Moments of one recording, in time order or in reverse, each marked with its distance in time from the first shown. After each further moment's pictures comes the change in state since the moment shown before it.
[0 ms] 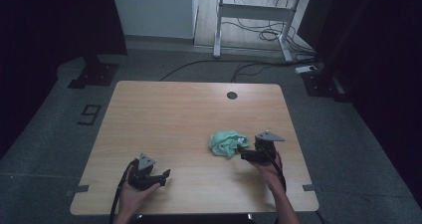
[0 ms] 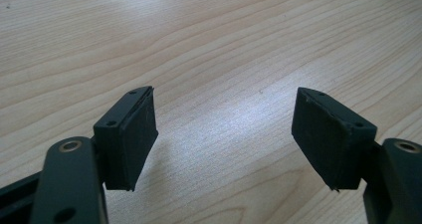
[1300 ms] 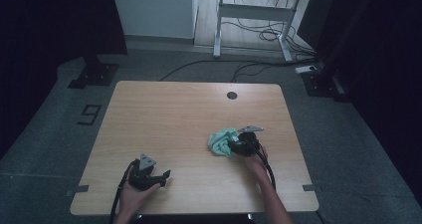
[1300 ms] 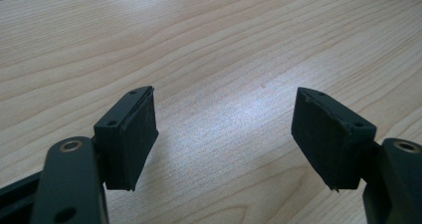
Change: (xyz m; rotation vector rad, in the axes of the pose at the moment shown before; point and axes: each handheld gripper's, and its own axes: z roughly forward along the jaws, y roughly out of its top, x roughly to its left) left arm 0.000 -0.002 0.003 0.014 -0.001 0.006; right arm 0.008 0.002 0.071 0.144 0.056 -0.037
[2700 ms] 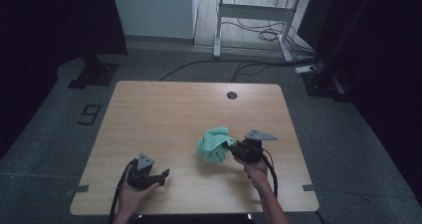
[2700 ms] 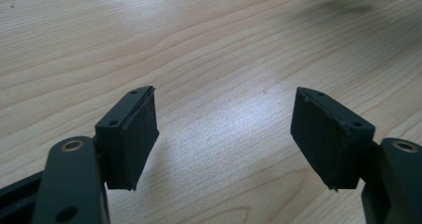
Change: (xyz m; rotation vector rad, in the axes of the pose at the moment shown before) left arm 0.003 0.001 -0.004 -0.019 0.000 -0.007; right arm 0.035 0.004 -0.071 -0.315 0.357 0.015
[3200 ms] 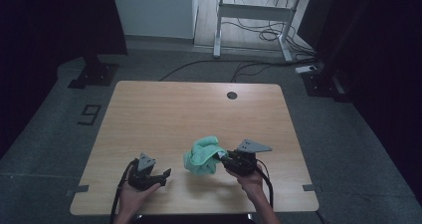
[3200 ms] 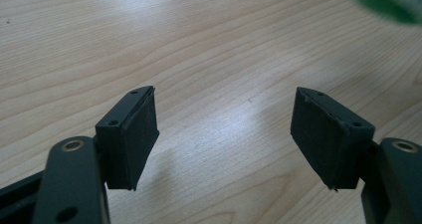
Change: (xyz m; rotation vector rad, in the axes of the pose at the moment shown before) left arm -0.007 0.004 -0.004 -0.021 -0.011 0.017; right arm 0.052 -0.004 -0.008 -0.006 0.079 -0.069
